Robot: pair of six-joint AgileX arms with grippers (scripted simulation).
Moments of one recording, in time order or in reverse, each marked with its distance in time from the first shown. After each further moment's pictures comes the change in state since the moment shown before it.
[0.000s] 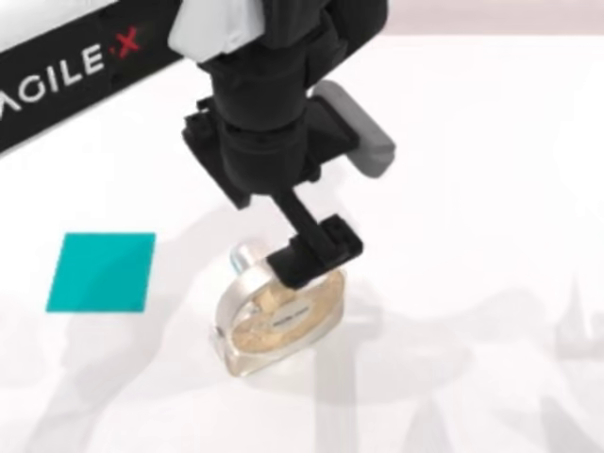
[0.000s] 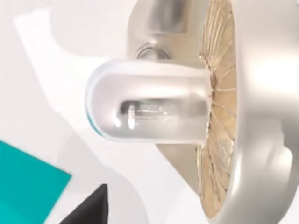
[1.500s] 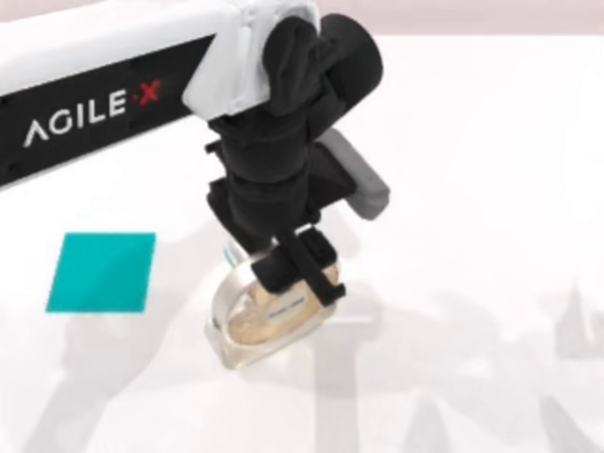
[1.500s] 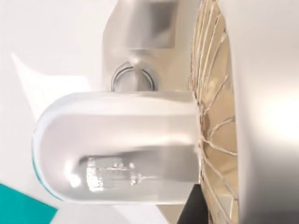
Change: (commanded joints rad) left arm -0.001 -0.004 -0.188 0.181 0.000 0.001; right arm 0.000 0.000 0.000 0.000 0.000 0.000
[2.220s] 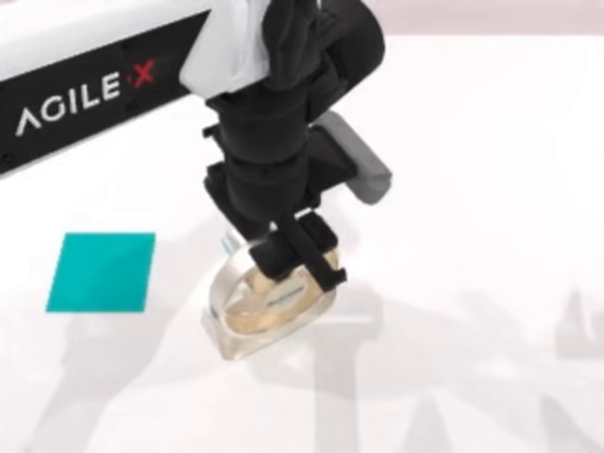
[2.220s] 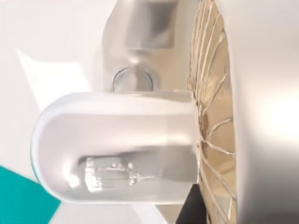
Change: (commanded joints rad) left arm 0.007 0.006 0.073 -0.070 0.000 0.000; right arm 0.000 0.000 0.000 0.000 0.000 0.000
